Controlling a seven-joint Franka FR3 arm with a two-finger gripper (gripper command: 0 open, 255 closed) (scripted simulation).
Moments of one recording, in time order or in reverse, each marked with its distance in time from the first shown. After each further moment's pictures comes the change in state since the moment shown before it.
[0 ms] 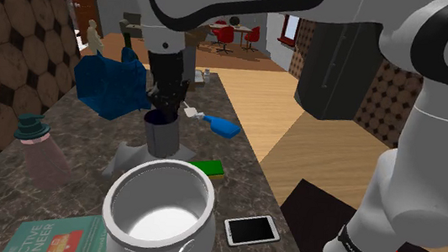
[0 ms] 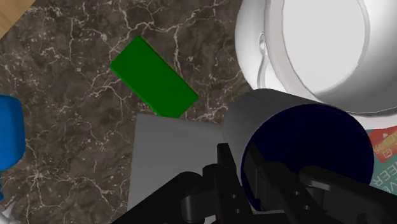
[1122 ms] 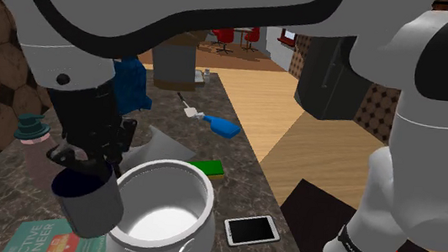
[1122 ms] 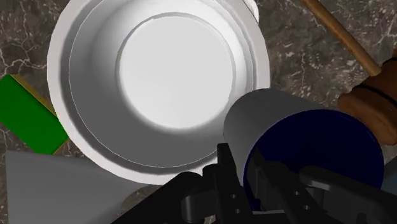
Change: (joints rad) arm 0.248 0.158 0.150 0.193 -0.046 -0.041 0.393
